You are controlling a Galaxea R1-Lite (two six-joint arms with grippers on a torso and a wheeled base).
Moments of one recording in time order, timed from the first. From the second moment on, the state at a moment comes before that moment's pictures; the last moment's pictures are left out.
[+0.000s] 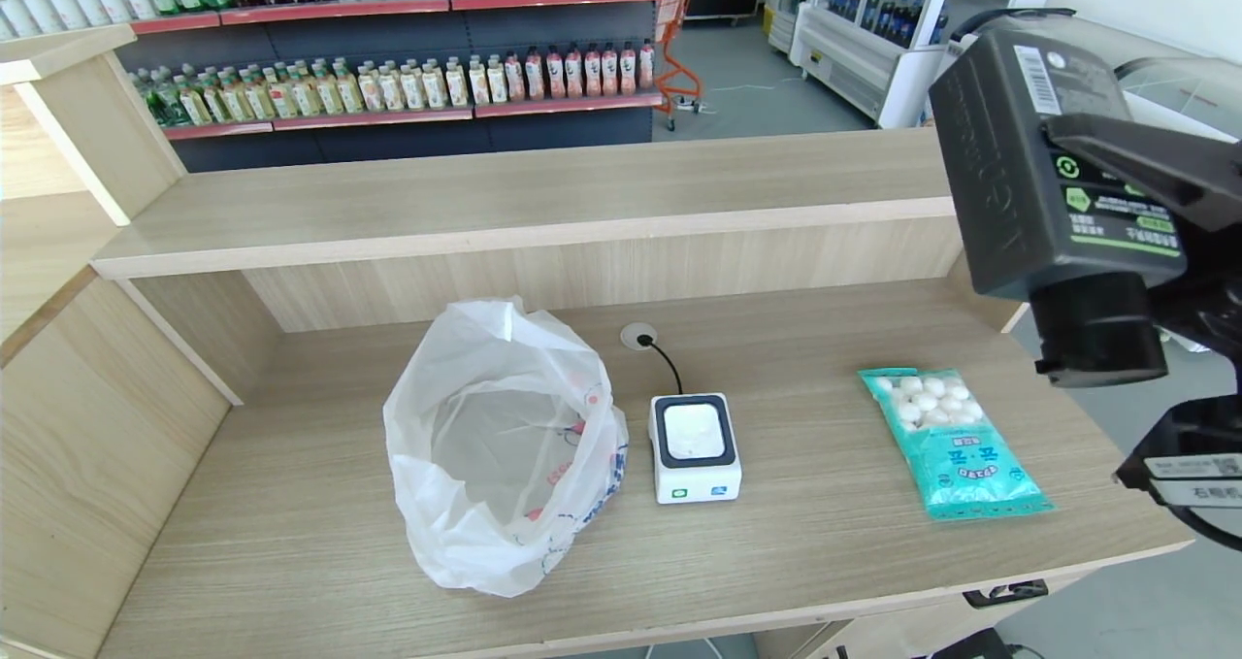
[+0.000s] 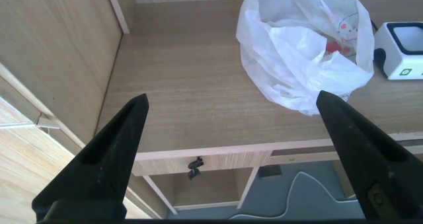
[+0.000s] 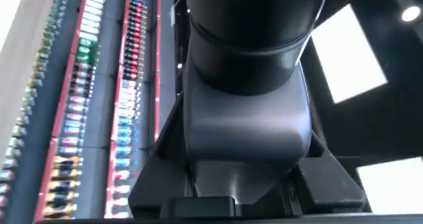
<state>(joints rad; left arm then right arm) 0.00 0.00 0.00 0.00 0.01 0.00 0.25 1.49 -0.67 -1.57 1.09 -1.68</state>
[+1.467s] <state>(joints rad) 0.00 0.00 0.00 0.00 0.01 0.00 0.68 1.51 -0.50 -1.52 1.09 -2.19</state>
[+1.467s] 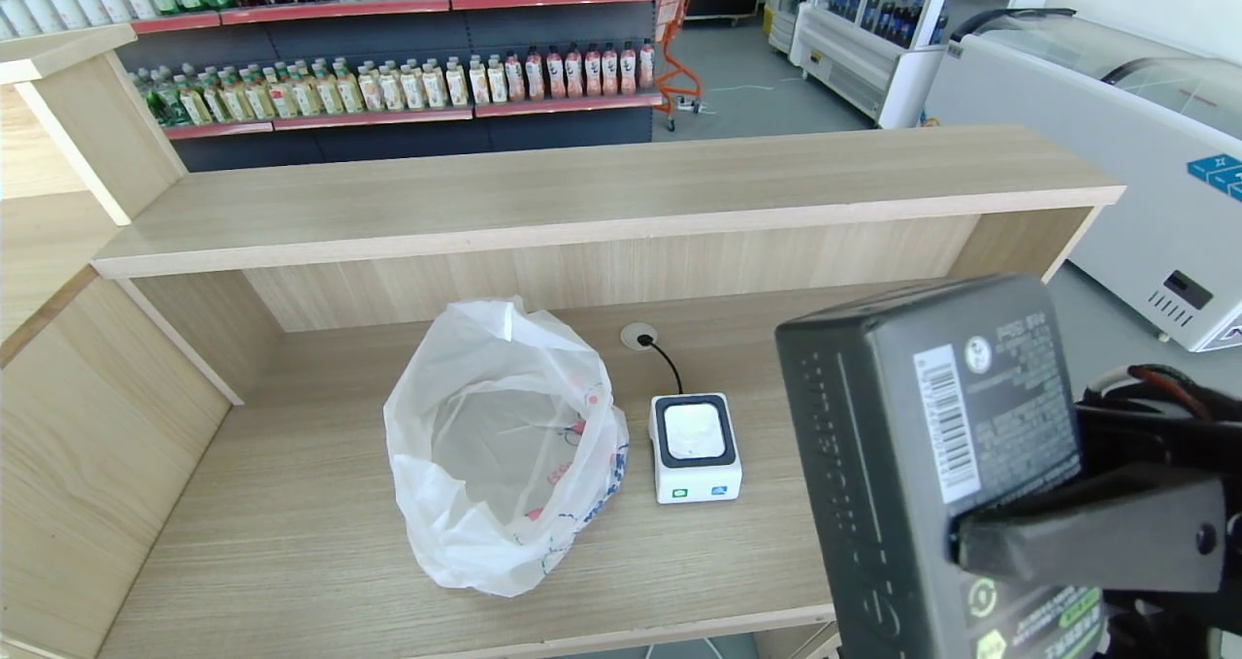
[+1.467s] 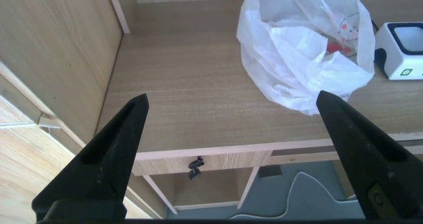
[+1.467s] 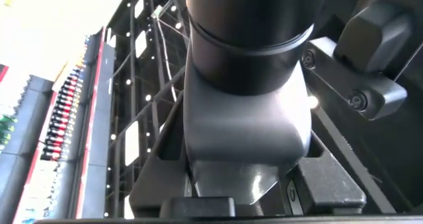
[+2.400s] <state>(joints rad) 0.00 0.00 0.00 0.00 0.01 0.00 0.70 1.46 -0.53 -1.25 0.05 -0.69</state>
